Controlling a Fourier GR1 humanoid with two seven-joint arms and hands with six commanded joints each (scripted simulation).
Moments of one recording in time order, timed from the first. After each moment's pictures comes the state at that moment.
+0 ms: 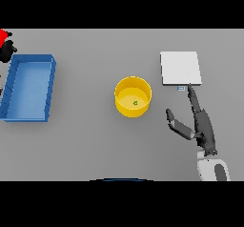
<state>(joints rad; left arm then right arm) -0.69 0.81 -0.48 -1.12 -0.03 0.39 0.59 0.12 -0.09 0.11 -1.67 0.25 -0.04 -0.12</state>
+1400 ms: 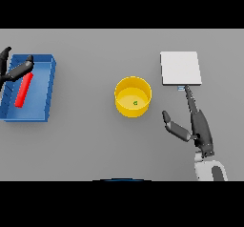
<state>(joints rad) -0.57 0.93 -0.64 -1.26 0.26 0.31 0.54 0.13 -0.09 0.14 -1.70 0.32 -0.06 -0.10</state>
